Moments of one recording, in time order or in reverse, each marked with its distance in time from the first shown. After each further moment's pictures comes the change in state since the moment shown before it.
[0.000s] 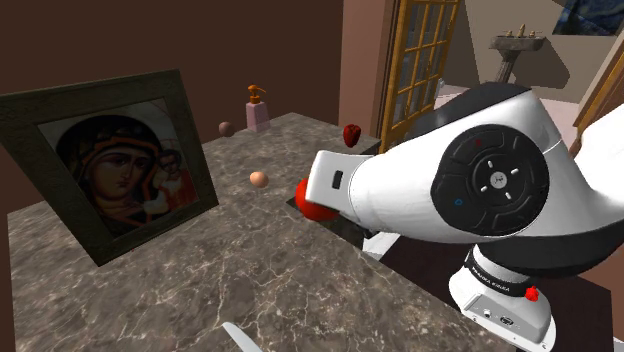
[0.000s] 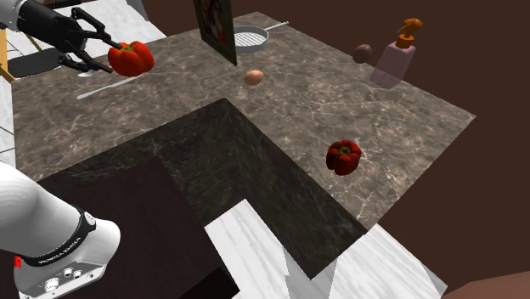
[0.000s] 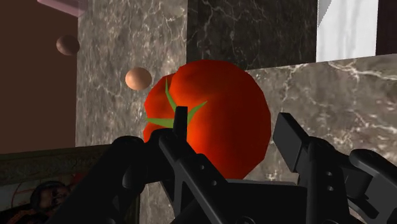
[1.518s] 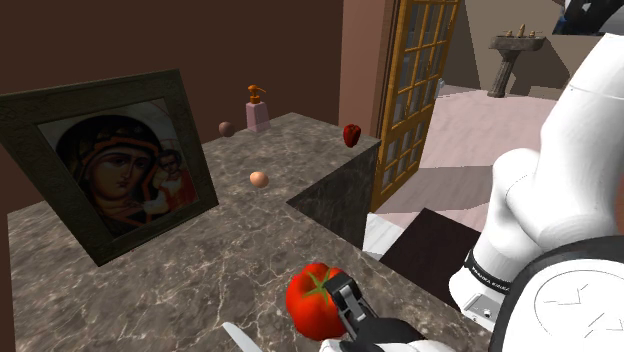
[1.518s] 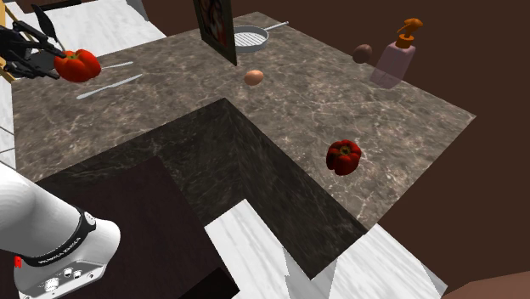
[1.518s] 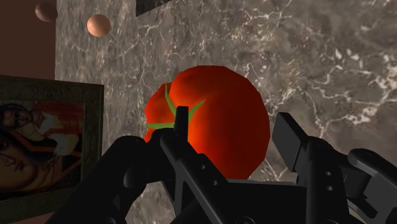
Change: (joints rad) arm -0.058 0.519 0.488 0.403 -0.038 -0.361 0.443
